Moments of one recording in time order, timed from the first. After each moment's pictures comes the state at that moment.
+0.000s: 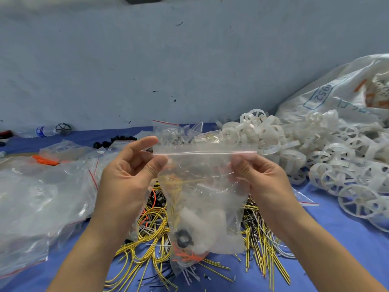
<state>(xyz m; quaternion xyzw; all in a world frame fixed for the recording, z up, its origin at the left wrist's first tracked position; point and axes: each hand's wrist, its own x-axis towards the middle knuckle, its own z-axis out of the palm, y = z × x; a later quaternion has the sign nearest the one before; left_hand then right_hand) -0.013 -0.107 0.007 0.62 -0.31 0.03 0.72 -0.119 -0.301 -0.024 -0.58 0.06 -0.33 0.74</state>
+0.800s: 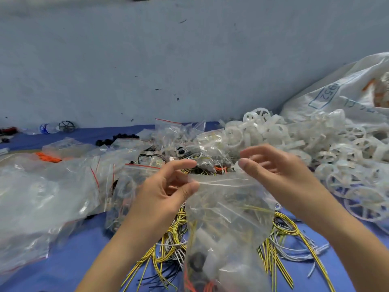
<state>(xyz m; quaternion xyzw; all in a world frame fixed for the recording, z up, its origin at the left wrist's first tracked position) -0.017 -0.123 -0.029 0.69 -0.40 -0.05 0.60 -0.142 -0.329 -0.004 -0.84 0.11 -0.30 0.44</state>
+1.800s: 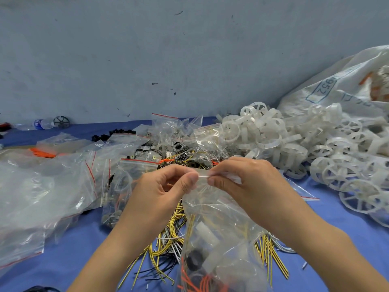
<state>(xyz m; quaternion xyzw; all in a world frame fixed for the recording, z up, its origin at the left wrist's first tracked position) -0.028 -0.124 -0.025 0.71 -0.38 -0.04 0.59 -0.134 -0.288 -0.006 -0.92 0.05 -0.29 0.25</state>
